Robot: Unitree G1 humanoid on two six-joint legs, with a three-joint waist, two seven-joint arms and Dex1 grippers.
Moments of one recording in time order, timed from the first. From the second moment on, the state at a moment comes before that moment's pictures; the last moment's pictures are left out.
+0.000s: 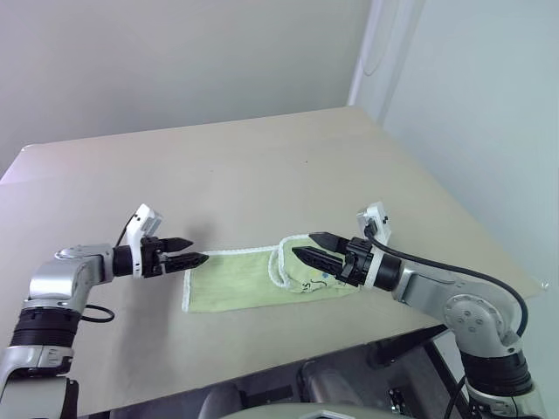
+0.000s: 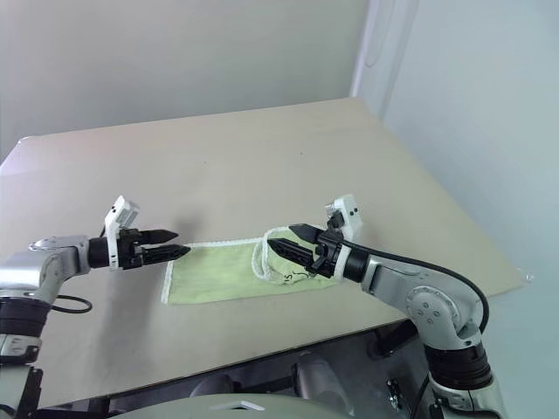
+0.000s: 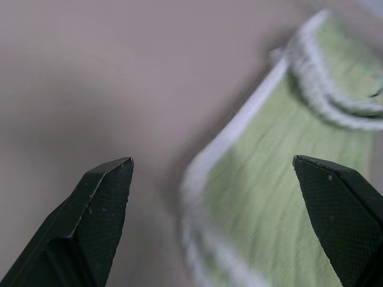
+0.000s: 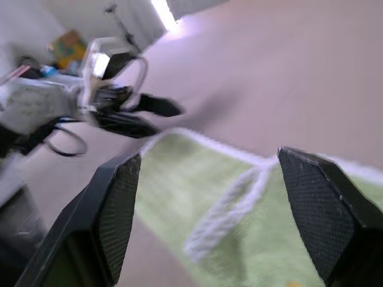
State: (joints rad) left arm -0.32 0.80 0.06 0.27 -0.47 0.72 -1.15; right arm -0.19 -0.46 0.03 -0.43 0.90 0.88 0.40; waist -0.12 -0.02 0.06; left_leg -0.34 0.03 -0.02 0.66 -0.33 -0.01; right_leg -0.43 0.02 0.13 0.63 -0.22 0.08
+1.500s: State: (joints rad) left arm -0.28 0.74 0.18 0.12 -0.69 1.50 -0.96; right arm -0.24 -0.36 0.14 -0.28 0.50 0.78 0.50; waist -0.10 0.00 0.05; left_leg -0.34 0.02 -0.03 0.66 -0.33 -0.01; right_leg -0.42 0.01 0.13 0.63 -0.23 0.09
